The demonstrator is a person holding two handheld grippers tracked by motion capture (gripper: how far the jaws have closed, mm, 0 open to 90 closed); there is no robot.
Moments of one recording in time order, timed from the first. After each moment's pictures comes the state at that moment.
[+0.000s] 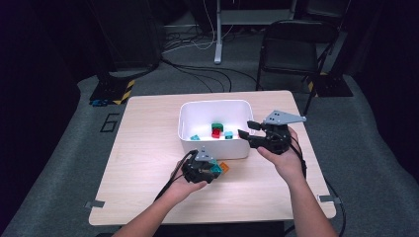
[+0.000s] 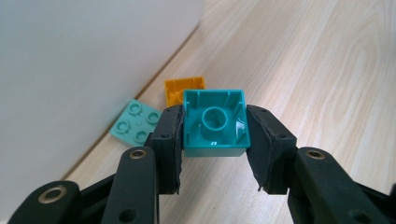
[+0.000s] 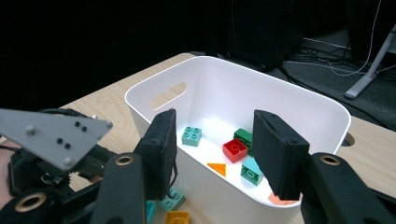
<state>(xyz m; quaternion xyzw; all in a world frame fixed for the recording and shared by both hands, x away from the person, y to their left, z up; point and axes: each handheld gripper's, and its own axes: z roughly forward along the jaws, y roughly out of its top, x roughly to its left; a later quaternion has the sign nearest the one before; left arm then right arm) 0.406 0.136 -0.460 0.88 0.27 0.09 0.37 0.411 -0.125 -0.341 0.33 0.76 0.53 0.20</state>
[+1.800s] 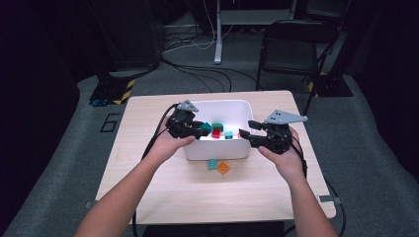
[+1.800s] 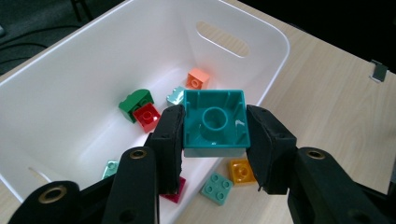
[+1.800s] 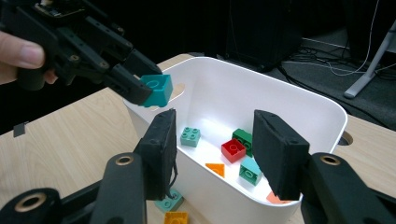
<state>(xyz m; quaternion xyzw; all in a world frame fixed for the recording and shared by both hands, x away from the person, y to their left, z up) 0.471 0.164 -0.336 0.86 0.30 0.11 0.39 0.412 -0.128 -0.341 0.33 0.76 0.53 0.19</state>
